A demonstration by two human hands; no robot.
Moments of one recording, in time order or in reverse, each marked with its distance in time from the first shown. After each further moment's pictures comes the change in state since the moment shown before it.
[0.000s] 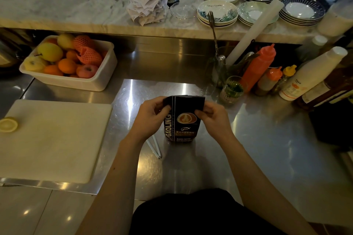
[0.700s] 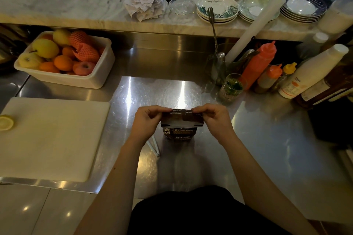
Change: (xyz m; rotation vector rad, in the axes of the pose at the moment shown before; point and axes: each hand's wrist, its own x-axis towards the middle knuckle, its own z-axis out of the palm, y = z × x) left_hand -0.008 -0.030 0.002 -0.044 0.079 -0.117; right_hand -0.003 0.008 -0.007 0.041 -0.030 -0.029
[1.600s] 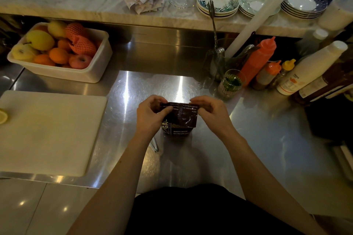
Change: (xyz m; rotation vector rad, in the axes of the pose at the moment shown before) left_hand 0.000 -0.001 0.020 -0.001 0.168 -0.062; right_hand -0.001 -0.010 -0.002 -0.105 -0.076 -0.017
